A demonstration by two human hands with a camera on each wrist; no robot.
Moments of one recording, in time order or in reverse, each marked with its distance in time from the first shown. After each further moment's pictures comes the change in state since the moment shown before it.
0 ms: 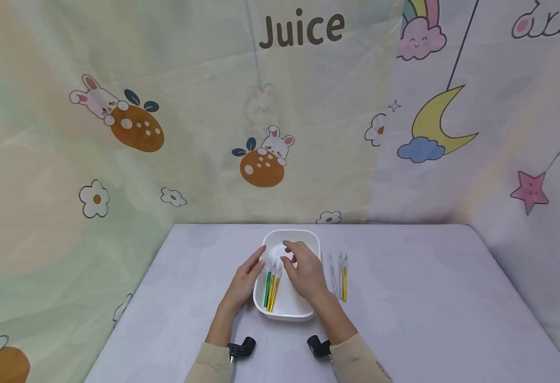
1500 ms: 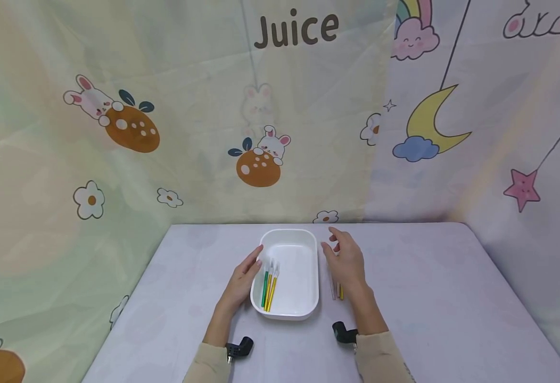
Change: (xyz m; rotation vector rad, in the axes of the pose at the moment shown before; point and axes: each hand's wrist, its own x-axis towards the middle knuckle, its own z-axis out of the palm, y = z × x) left_hand 0.000 0.000 0.004 0.029 0.027 -0.035; right_hand 0.001 0.059 -0.070 -0.072 0.091 0.236
